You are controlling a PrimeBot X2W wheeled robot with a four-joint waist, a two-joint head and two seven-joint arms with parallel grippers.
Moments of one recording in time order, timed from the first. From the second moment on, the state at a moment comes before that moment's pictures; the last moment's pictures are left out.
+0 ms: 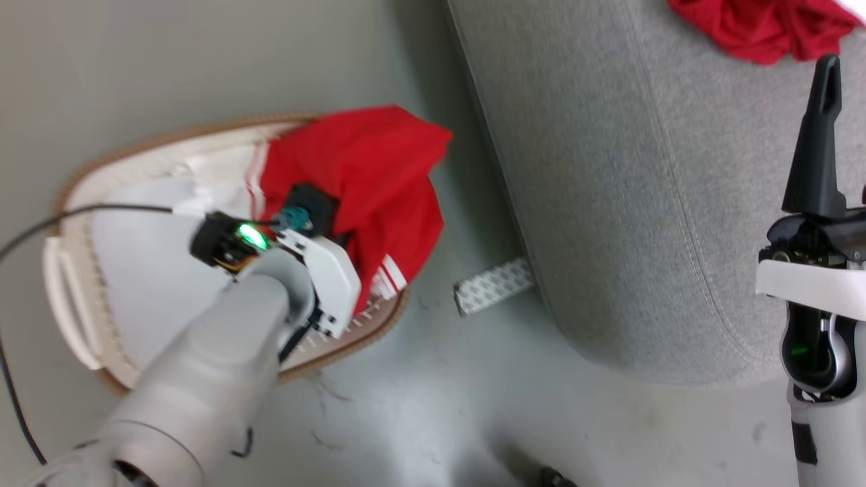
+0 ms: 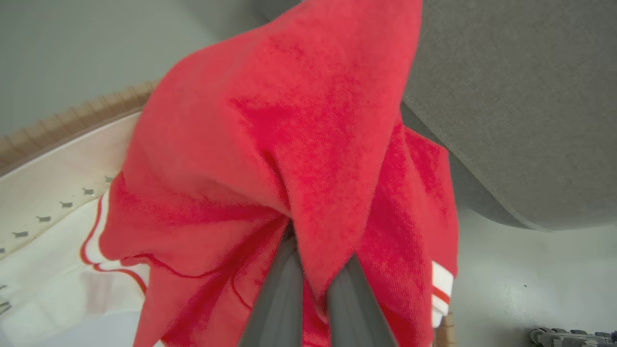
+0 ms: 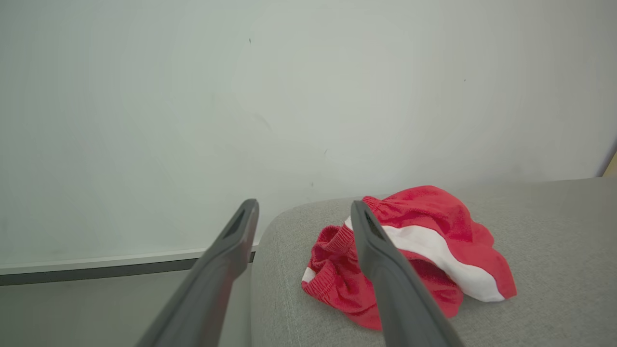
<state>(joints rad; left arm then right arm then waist) -1.06 0.19 -1.06 1.11 -0.62 -0.13 -0.20 -0.53 -0.05 -0.01 -0.01 0.42 0.13 -0.26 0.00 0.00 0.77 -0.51</state>
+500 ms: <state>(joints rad) -0.96 0.12 -1.07 0.96 -0.77 -0.13 -0.26 -0.42 -0.05 -0.05 0.03 0.32 0.13 -0.26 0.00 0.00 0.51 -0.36</state>
